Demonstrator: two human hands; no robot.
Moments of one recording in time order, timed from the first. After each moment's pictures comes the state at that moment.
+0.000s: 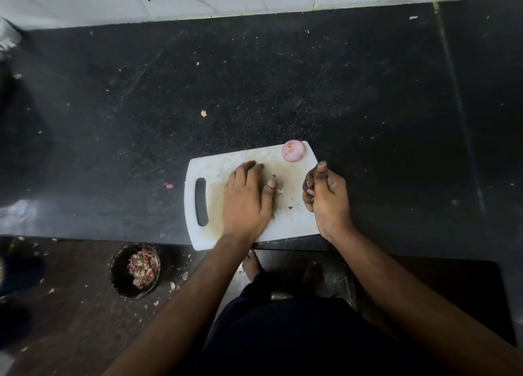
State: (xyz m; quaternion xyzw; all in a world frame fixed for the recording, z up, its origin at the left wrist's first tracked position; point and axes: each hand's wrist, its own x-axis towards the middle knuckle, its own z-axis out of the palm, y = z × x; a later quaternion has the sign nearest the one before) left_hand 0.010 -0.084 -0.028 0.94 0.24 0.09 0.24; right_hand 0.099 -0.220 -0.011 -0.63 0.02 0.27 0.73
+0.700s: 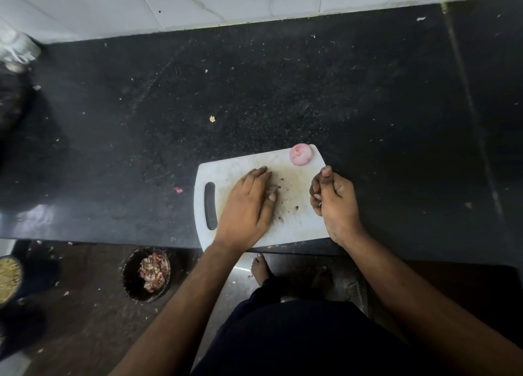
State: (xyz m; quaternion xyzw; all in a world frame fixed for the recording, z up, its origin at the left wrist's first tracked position) left_hand -0.008 -0.057 -0.018 0.95 0.12 0.05 0.27; right_hand 0.099 -0.222 -0.014 -0.63 0.00 0.28 0.72
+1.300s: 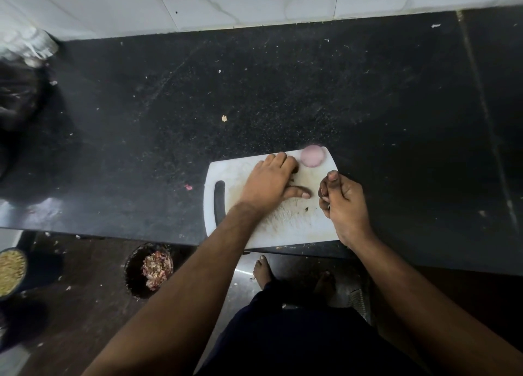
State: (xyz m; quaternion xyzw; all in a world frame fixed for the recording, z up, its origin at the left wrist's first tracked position) left_hand 0.057 -0.043 -0.020 0.98 0.06 -0.04 0.20; right_hand 0.098 -0.220 -0.020 -0.66 -0.05 0.26 0.71
